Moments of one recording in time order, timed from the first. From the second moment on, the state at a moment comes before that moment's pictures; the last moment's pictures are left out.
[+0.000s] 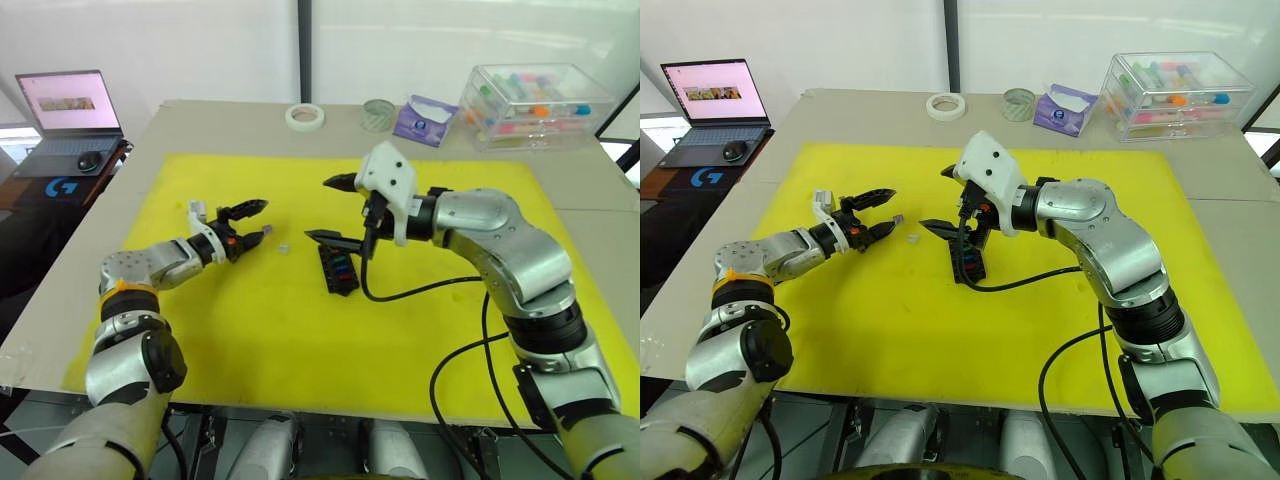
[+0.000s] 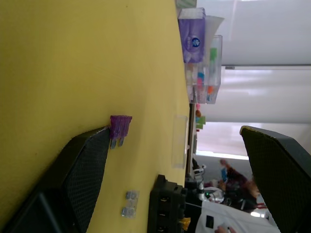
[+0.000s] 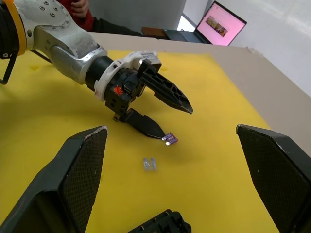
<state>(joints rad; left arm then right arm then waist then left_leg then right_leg) -0.84 0.35 0.61 0.84 -1.02 1.22 -0.28 -0.76 -0.55 0.21 -0.35 0.36 0.75 0.78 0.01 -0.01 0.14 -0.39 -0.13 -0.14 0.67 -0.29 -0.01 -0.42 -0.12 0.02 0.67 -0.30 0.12</state>
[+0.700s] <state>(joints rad) -0.83 0.32 0.61 0.82 -0.93 1.18 -0.27 -0.76 -0.55 0.21 -0.35 0.36 0.75 0.78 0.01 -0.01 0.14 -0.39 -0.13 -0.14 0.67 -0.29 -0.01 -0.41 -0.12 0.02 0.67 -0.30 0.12</state>
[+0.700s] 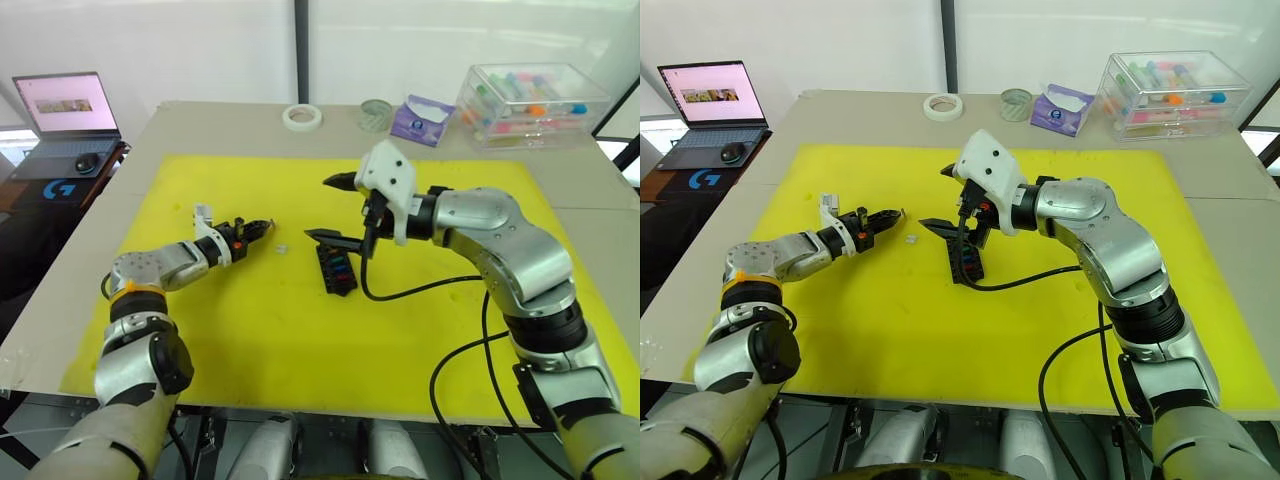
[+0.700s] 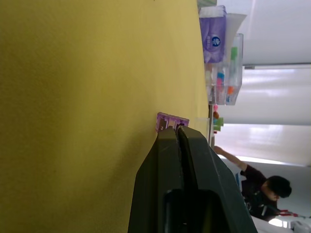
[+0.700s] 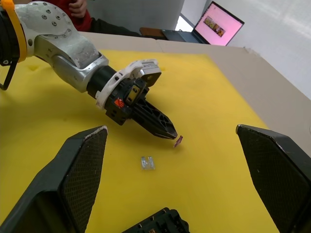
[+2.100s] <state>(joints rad) -0.70 0.28 0.68 0.60 -0.98 1.24 -0.19 -0.76 -0.55 0.21 -0.35 0.36 0.75 0.79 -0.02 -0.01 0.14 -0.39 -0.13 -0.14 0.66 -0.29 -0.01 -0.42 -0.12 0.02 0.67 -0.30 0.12</state>
